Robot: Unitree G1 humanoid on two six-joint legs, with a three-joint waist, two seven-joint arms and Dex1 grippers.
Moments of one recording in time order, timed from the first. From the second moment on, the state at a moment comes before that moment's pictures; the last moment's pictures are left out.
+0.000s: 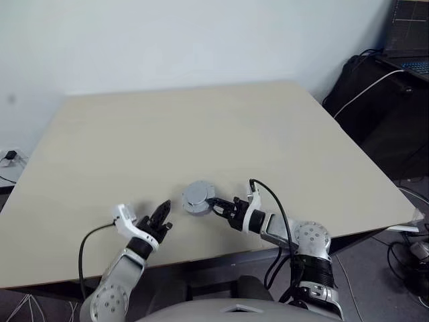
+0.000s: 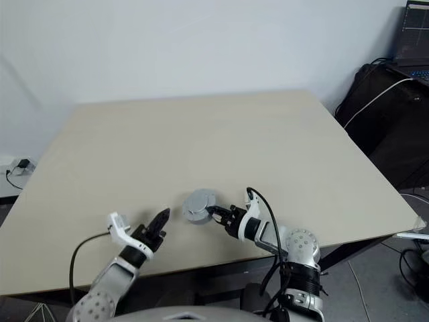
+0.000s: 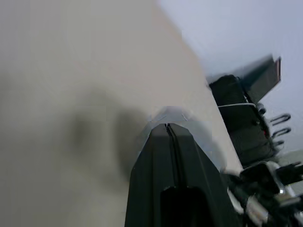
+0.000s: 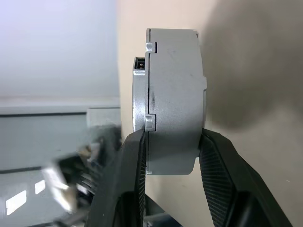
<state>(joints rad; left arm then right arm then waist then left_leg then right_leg) 0.40 -0.08 0.19 -0.38 -0.87 0.62 -0.26 -0.17 0.09 -0.35 0.07 1.07 1.34 0.10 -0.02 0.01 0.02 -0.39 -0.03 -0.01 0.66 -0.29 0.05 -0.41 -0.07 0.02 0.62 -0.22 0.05</state>
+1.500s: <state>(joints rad) 0.53 -0.11 0.05 -0.36 -1.38 0.49 -0.24 -0.17 0.04 -0.15 0.02 1.42 1.38 -0.07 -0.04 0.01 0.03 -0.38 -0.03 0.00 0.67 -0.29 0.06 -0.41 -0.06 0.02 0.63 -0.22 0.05</state>
